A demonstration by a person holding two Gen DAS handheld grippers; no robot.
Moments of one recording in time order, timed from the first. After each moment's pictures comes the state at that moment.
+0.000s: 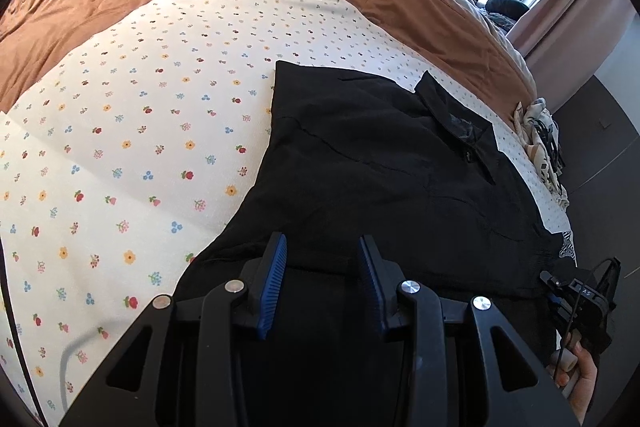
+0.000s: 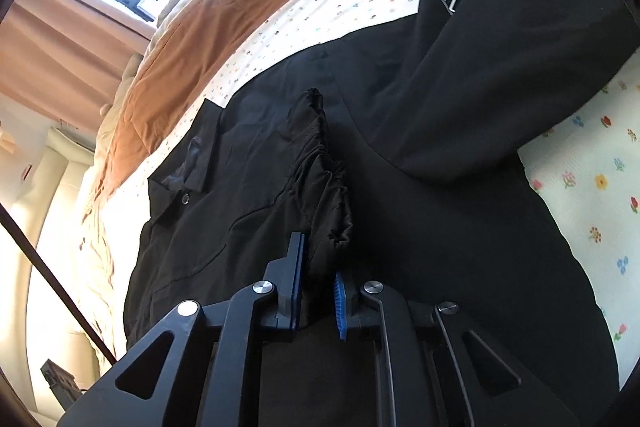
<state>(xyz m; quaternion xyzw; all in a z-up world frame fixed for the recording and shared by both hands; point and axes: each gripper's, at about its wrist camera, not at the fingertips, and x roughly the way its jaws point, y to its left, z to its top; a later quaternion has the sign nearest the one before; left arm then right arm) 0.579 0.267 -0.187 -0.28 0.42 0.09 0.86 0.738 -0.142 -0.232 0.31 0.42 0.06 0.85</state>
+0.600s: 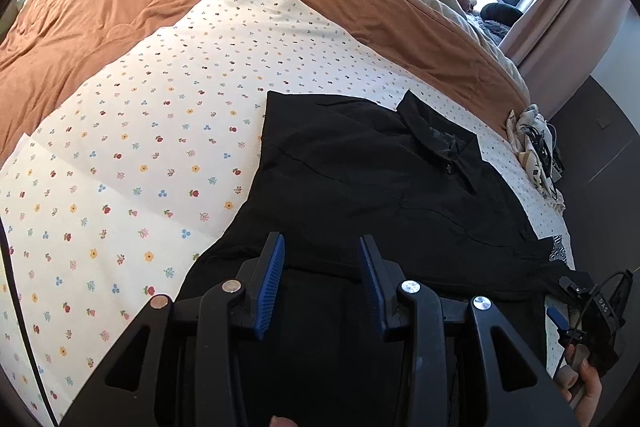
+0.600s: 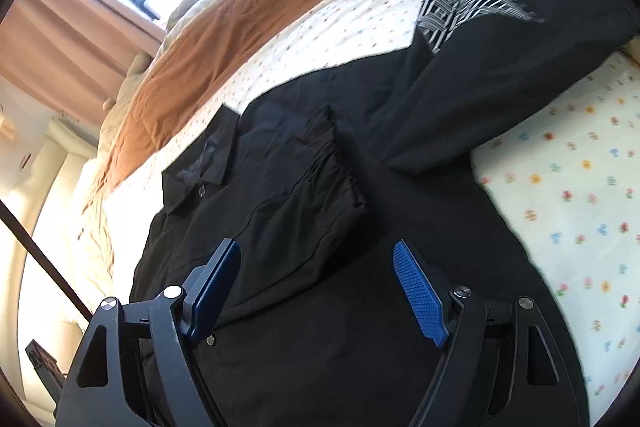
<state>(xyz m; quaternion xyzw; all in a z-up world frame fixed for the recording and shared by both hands) 0.566 0.251 -0.147 -0.27 0.40 0.10 0.87 0.690 -0.153 -0.181 0.29 0.39 0.05 0.87</state>
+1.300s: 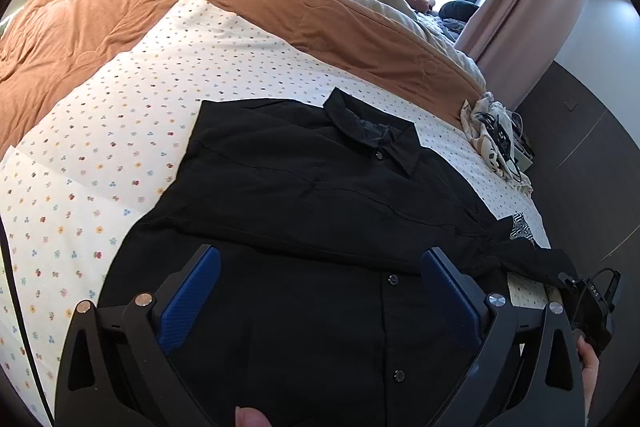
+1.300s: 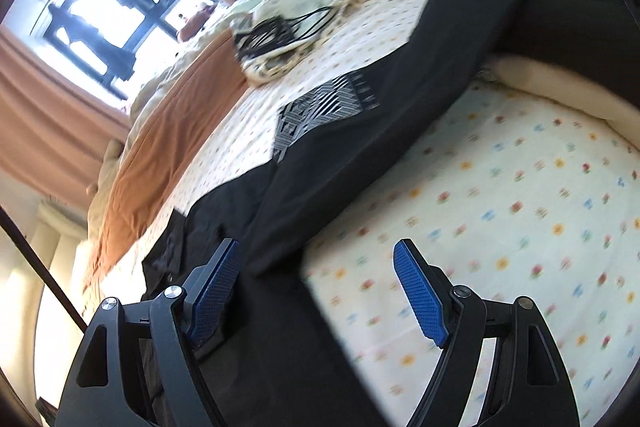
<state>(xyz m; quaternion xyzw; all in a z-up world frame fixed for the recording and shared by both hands) 0.548 0.176 -0.117 -0.24 0.37 0.06 0.90 0.625 -0.285 -0.170 0.36 0.32 -0.03 0.88</state>
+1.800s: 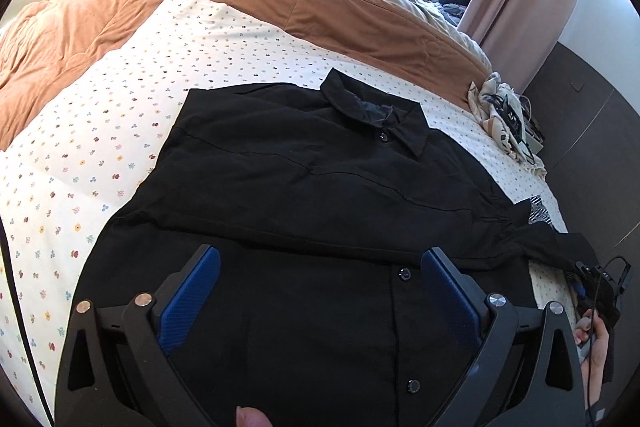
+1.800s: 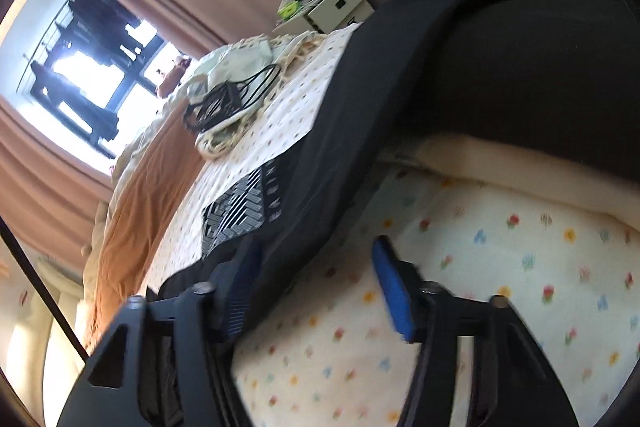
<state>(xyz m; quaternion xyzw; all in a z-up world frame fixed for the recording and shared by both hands) 0.568 0.158 -0.142 -0.21 0.38 0.07 0.90 0.640 -0.351 -0.209 0.41 0.24 -0.07 0.88</state>
